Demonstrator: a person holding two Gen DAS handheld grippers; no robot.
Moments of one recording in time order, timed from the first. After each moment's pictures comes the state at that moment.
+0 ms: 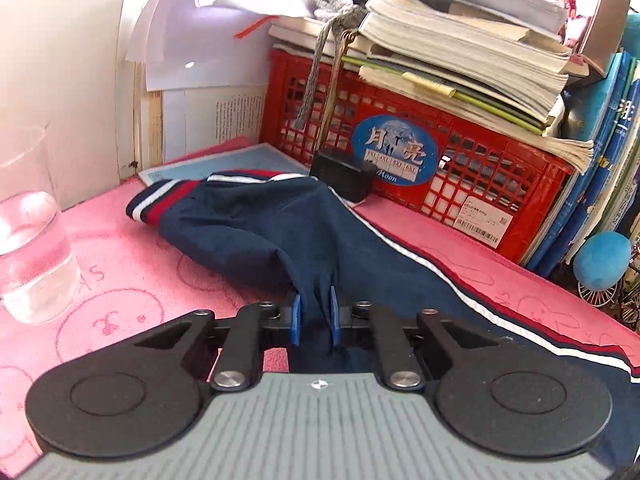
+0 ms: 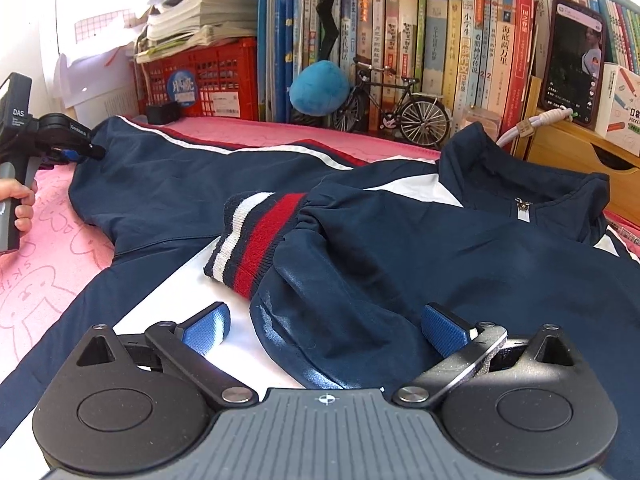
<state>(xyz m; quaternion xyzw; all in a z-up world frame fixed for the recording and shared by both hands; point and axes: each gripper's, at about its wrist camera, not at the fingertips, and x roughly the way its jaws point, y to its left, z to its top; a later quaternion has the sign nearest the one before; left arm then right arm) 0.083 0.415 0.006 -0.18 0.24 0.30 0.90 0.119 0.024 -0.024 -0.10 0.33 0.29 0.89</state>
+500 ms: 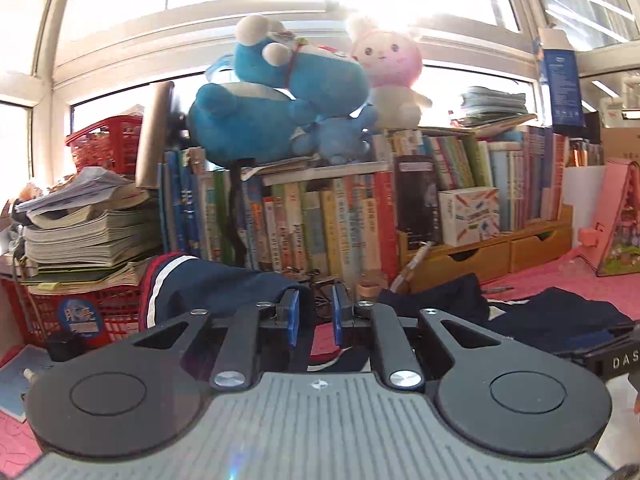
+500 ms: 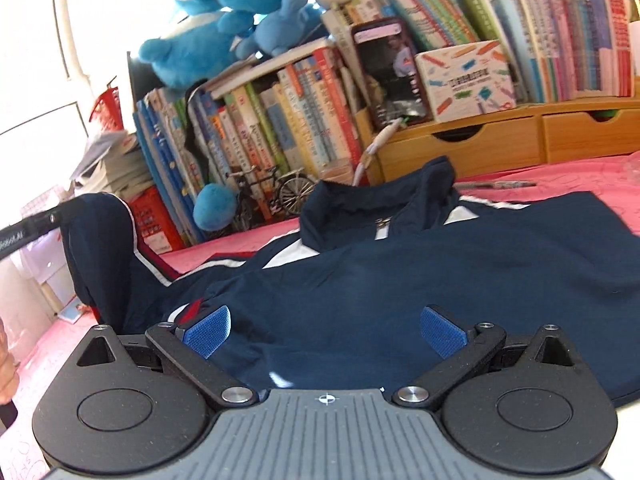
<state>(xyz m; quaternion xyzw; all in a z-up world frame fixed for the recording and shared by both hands) 0.056 0.158 0.070 0.07 0.13 -0.06 0.99 0.102 -0.118 0.010 0.12 0.27 0.18 0.94</state>
